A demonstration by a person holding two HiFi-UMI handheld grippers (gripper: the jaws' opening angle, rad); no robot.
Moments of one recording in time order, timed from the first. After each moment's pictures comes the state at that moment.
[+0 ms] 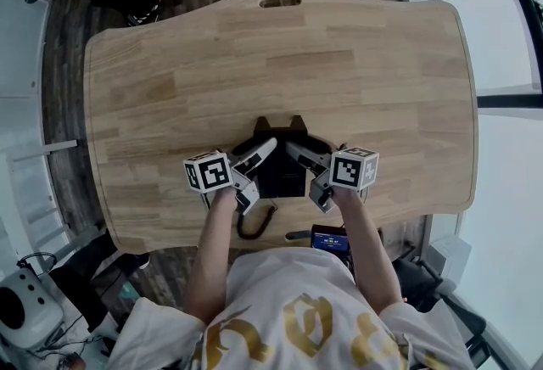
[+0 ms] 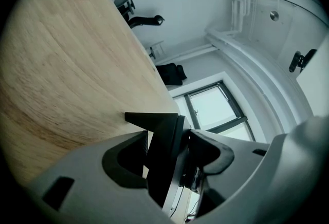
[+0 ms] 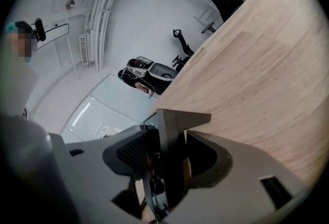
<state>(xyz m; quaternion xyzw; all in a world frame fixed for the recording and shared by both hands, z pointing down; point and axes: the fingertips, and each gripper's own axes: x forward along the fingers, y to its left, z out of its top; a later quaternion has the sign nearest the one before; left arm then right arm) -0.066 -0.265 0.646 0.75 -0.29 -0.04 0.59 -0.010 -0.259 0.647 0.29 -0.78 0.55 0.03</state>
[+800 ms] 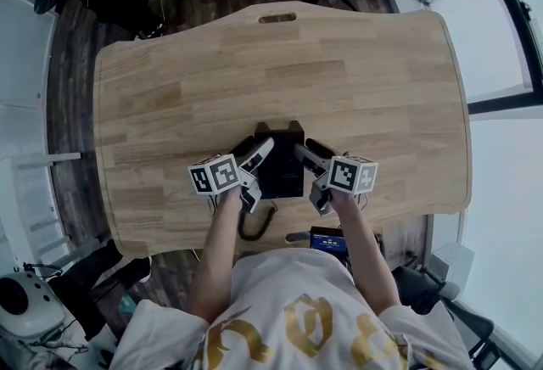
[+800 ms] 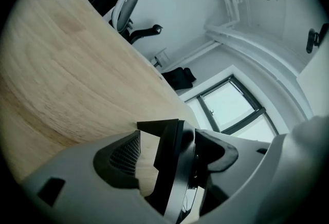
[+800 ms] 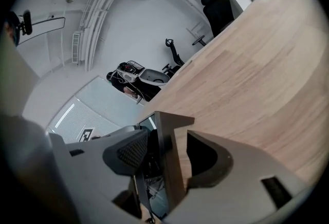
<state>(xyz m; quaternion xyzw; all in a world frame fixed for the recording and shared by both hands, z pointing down) -0.081 -0.264 0.643 0.75 -0.38 0.01 0.54 0.021 -0.249 0.643 0.38 -0.76 0.53 0.04</state>
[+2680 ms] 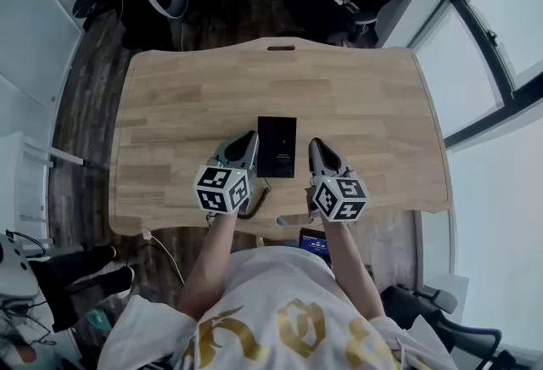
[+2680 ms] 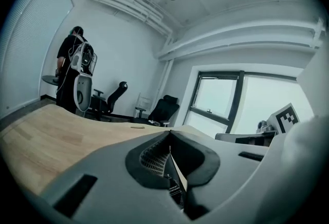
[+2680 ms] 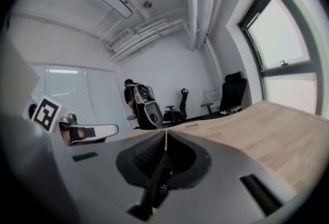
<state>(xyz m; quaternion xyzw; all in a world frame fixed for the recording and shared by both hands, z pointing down) -0.092 -0.155 0.452 0.85 -0.49 0.04 0.19 0.054 -0.148 0.465 0.53 -0.82 0.19 0.02</state>
